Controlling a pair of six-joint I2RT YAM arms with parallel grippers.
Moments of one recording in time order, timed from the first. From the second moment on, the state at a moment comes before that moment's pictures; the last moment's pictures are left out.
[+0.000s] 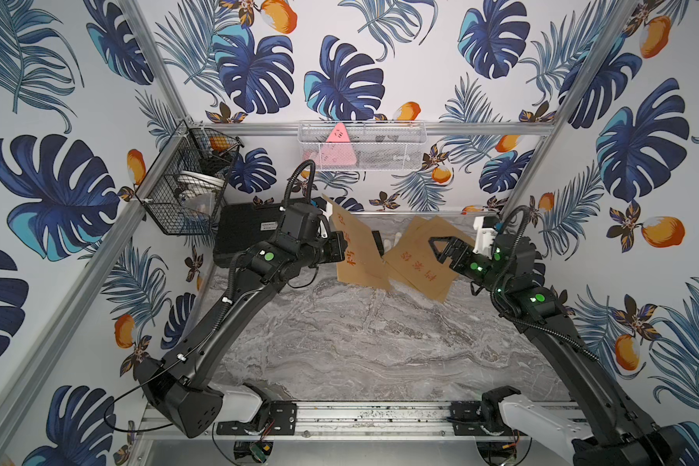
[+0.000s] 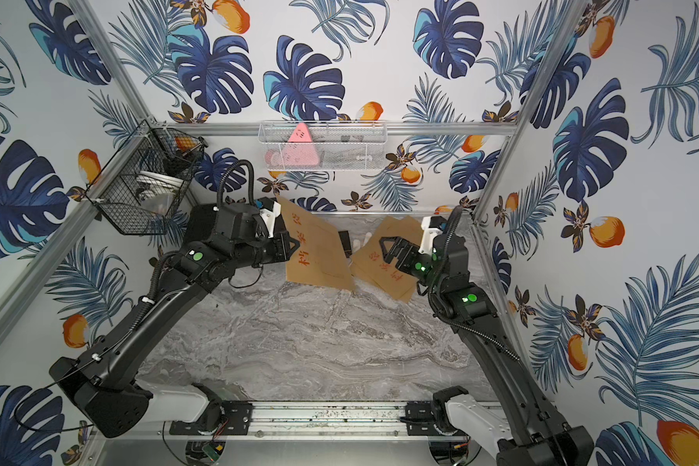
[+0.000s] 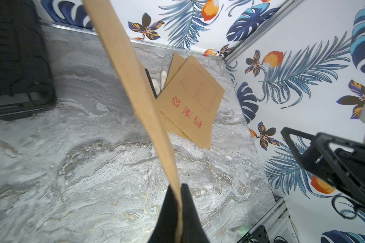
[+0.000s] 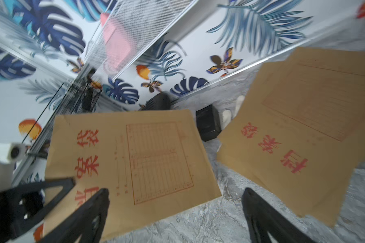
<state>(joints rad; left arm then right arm) -0.46 1.35 1.54 -0.77 0.11 -0.55 0.36 1.04 1.06 -0.34 -0.19 0.64</state>
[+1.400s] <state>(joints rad) -0.44 1.37 1.86 -1.16 -0.05 -0.92 1.07 1.40 1.01 0.26 0.40 -0.26</state>
